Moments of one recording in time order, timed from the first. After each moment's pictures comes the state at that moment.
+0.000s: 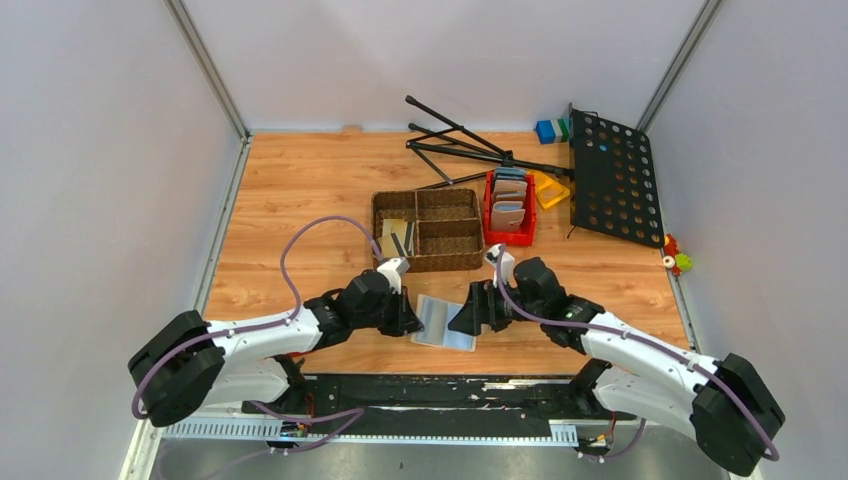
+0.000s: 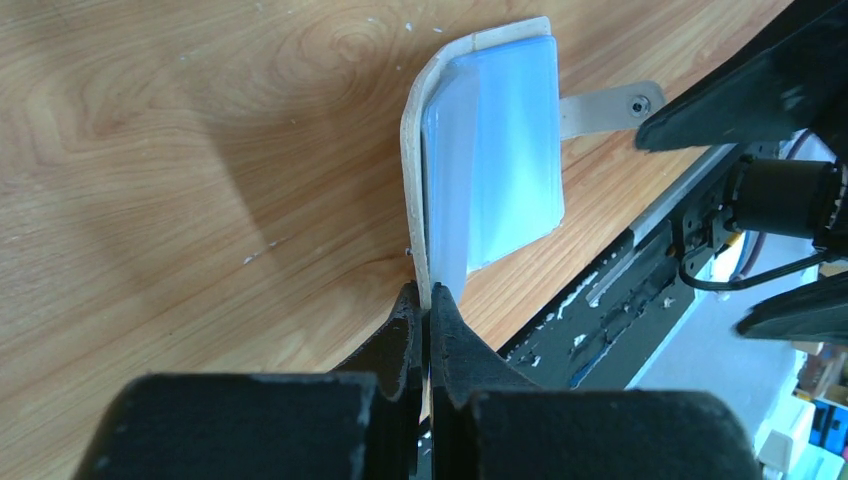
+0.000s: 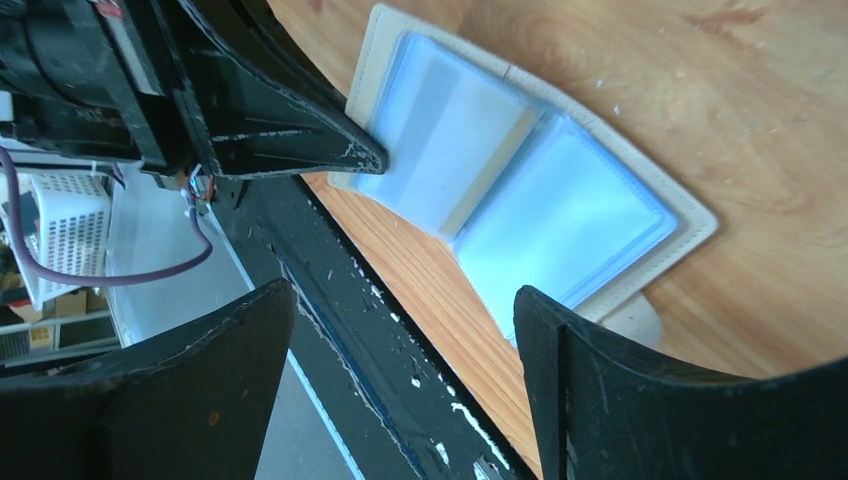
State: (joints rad) left arm -0.91 1.17 0.40 0.08 0.15 -0.77; right arm 0.73 0.95 0.42 -0.03 -0.43 0.63
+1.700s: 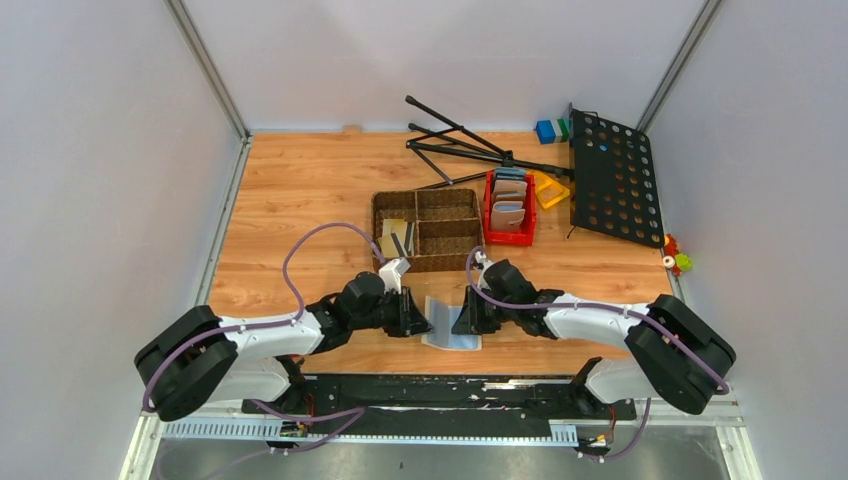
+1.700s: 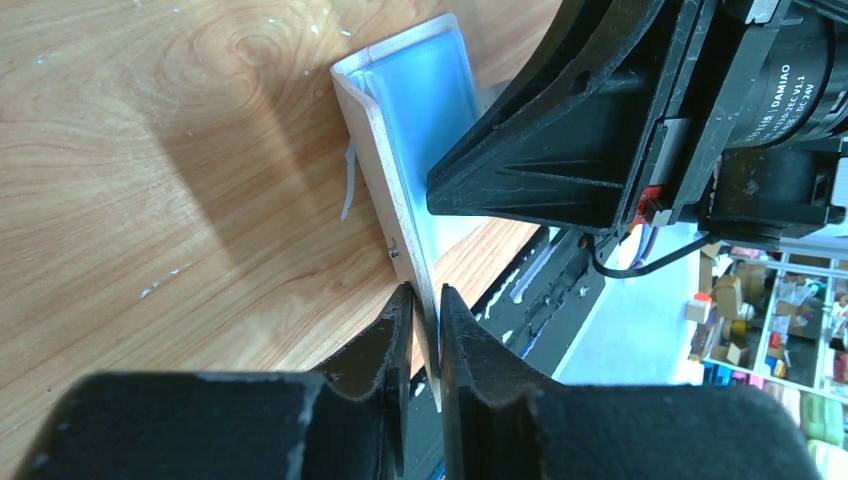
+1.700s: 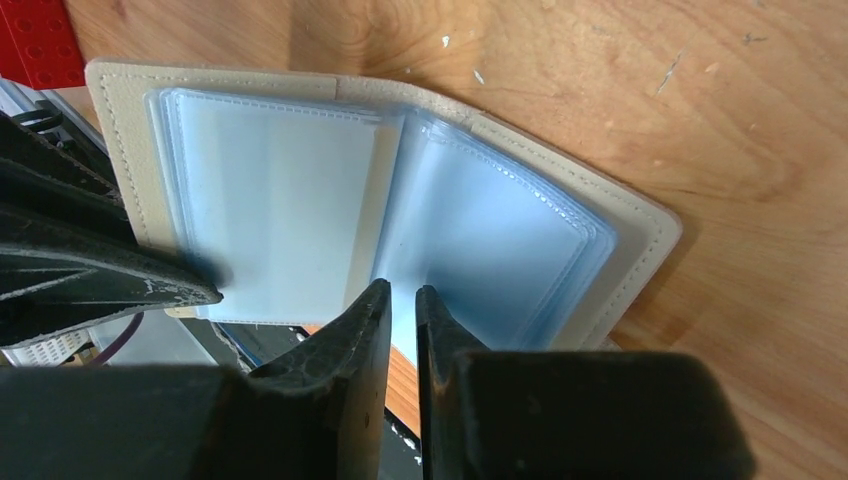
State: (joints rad) left arm -0.89 1.21 0.34 0.32 0.28 -0.87; right arm 0.80 1.34 0.45 0.06 -0.31 0.77
